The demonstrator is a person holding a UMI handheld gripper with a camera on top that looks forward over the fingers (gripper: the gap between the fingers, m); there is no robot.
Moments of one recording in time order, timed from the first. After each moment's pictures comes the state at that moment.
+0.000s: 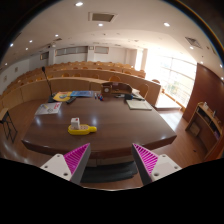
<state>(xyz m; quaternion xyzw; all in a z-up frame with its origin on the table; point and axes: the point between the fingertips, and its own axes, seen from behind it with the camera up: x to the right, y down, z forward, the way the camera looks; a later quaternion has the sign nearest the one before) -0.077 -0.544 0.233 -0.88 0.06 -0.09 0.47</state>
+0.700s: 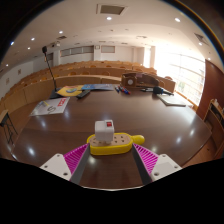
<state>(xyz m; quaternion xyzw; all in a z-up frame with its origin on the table) -0.212 -0.295 0.051 -0.88 0.05 -0.05 0.48</state>
